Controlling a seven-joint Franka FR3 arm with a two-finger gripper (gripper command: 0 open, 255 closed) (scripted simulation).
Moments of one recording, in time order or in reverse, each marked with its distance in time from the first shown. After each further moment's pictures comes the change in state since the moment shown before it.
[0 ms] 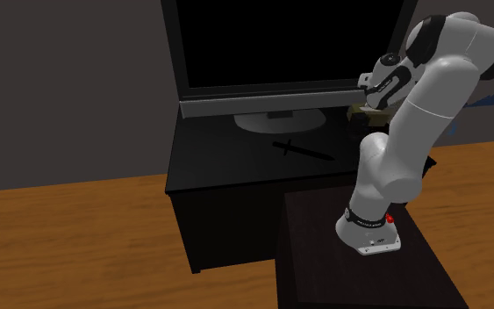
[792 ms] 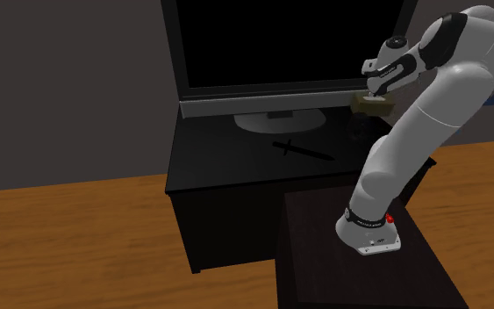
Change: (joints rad) arm -0.472 -0.079 0.534 0.029 0.110 -0.170 -0.127
